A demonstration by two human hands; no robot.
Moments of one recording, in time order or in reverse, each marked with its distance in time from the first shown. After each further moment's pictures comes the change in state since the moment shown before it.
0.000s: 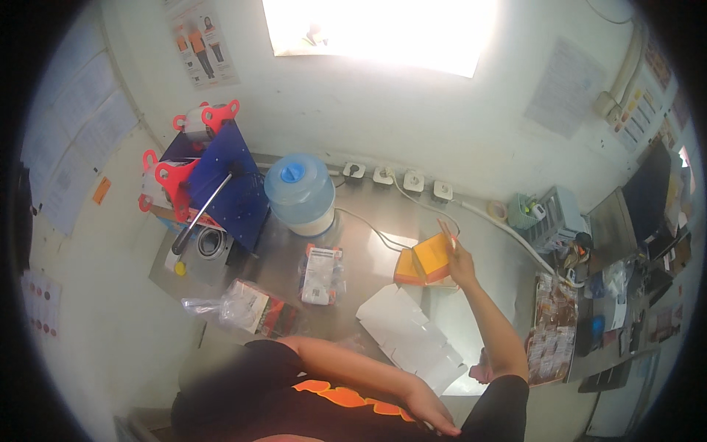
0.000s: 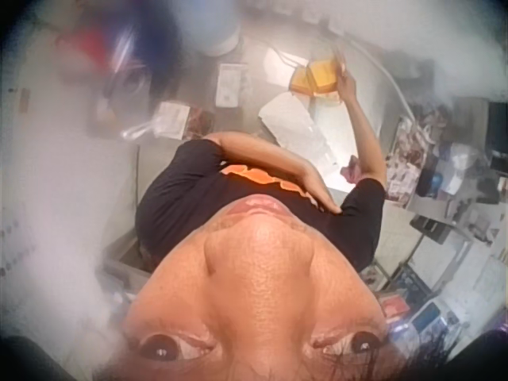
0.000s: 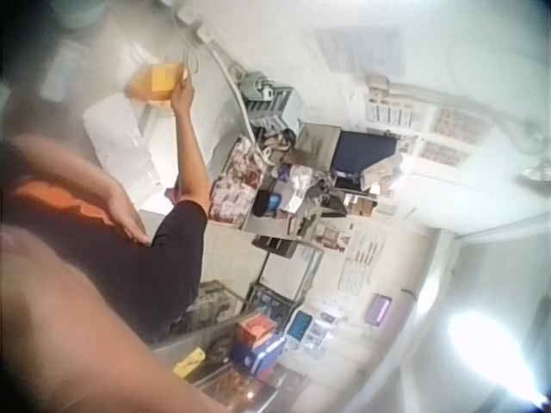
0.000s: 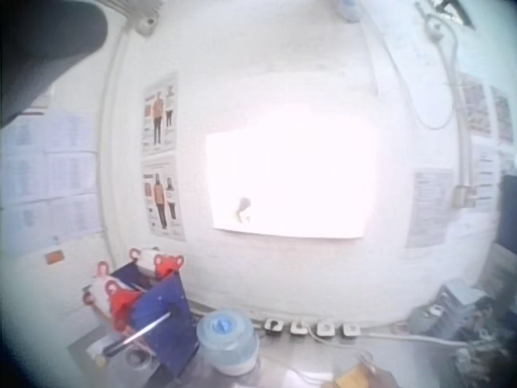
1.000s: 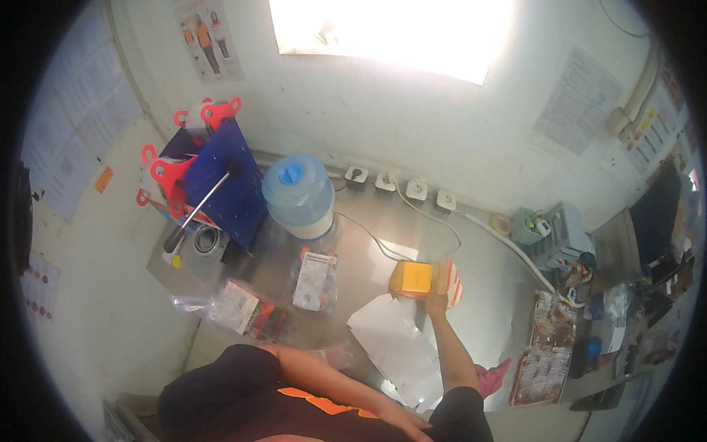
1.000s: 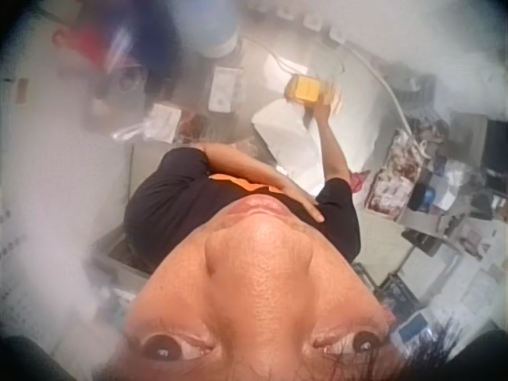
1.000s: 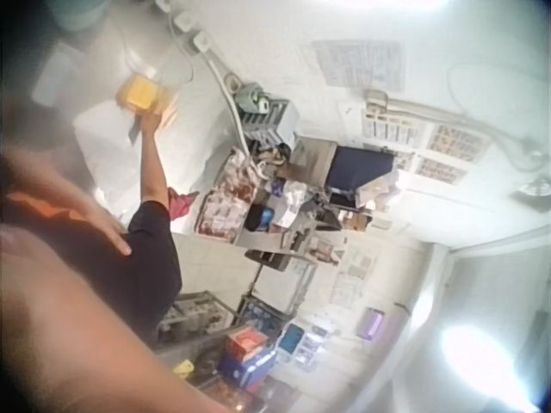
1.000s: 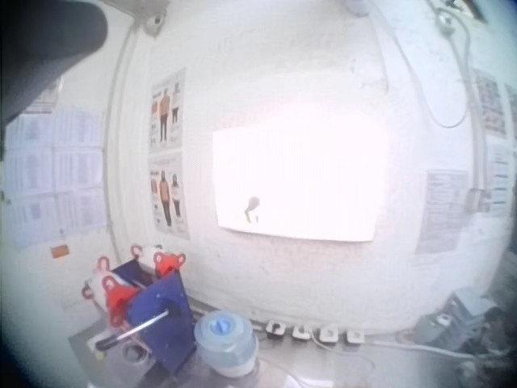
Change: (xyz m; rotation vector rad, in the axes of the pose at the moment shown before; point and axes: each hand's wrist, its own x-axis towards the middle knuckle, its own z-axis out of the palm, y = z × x) left_hand 0.032 -0.067 -0.025 -0.051 0.203 0.090; right_hand -0.021 0.167 0.088 -0.193 0.136 0.118
